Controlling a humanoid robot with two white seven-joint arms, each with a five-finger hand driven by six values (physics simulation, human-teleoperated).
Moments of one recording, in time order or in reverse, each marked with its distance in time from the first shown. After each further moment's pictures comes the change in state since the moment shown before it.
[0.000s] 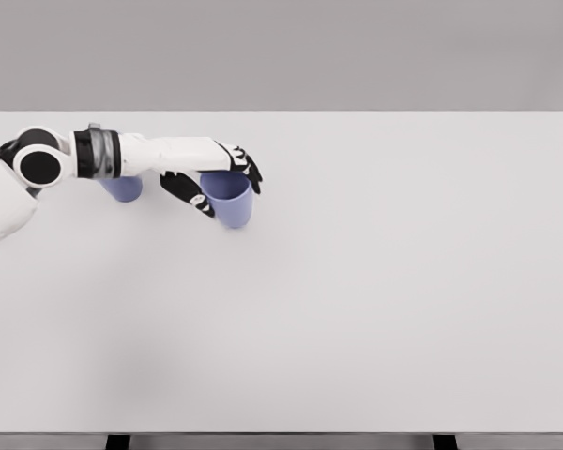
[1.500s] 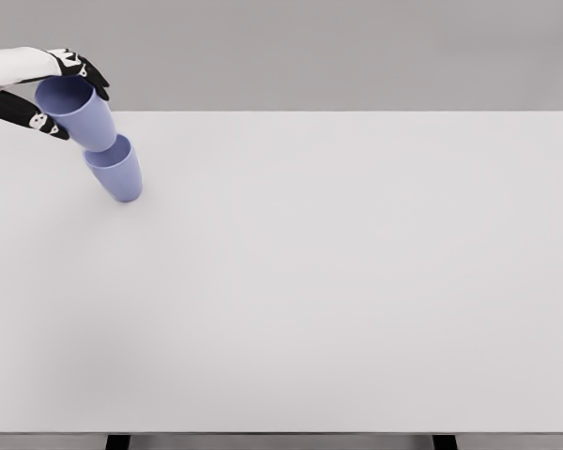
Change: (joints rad) left arm -0.158 0.368 -0.020 0.038 0.230 -0.001 -0.002; right arm 0.000 0.000 0.000 0.000 0.000 0.000 0.000
